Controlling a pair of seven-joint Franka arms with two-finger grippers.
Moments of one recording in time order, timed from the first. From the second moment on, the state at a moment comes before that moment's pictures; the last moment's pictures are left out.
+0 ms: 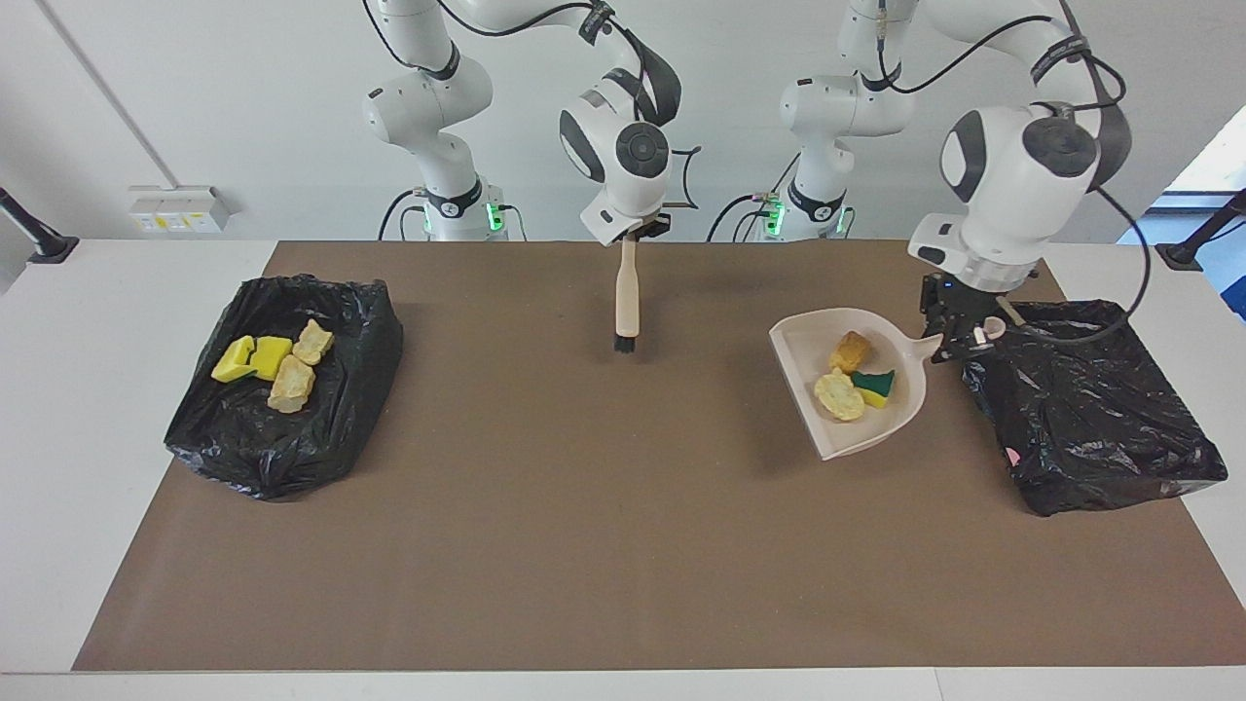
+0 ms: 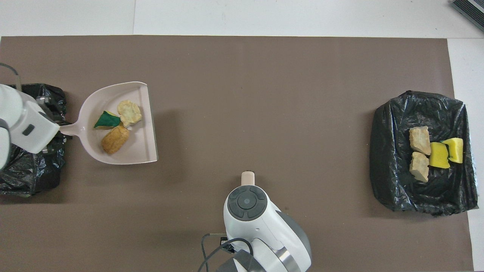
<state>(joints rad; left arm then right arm) -0.03 0.01 0.01 -1.88 0.08 1.90 1.42 0.62 0.05 0.18 -2.13 0.34 1.80 0.74</state>
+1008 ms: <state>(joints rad) 0.34 0.09 0.03 -1.62 0.05 1.79 1.79 0.65 0.05 0.18 -2.25 0.39 1.97 0.70</state>
